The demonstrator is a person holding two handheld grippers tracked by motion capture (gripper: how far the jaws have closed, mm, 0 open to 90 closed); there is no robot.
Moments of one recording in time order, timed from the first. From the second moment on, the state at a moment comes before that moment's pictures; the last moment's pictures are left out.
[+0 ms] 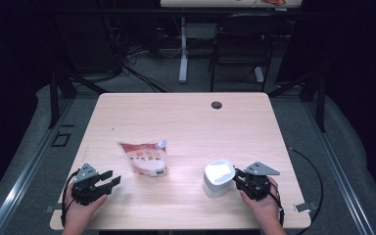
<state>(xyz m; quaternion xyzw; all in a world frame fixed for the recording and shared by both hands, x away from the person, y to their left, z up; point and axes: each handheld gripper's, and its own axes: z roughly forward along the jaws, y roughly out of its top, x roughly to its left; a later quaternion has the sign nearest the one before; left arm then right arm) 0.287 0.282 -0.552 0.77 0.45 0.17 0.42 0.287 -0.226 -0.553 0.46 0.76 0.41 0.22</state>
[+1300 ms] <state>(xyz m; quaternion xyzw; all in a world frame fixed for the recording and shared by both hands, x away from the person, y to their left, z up) 0.286 0.282 -0.551 0.77 0.44 0.17 0.42 0.255 -0.230 -0.535 0.41 0.79 0.43 0.17</state>
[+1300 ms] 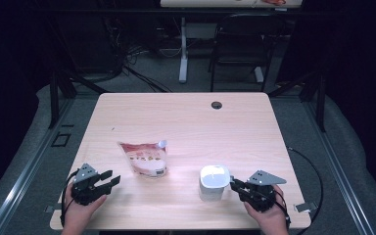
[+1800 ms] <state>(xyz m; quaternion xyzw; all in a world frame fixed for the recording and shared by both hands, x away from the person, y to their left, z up) 0.287 0.282 -0.552 0.78 0.44 0.17 0.42 0.250 -0.237 -0.523 0.41 0.77 0.45 0.17</state>
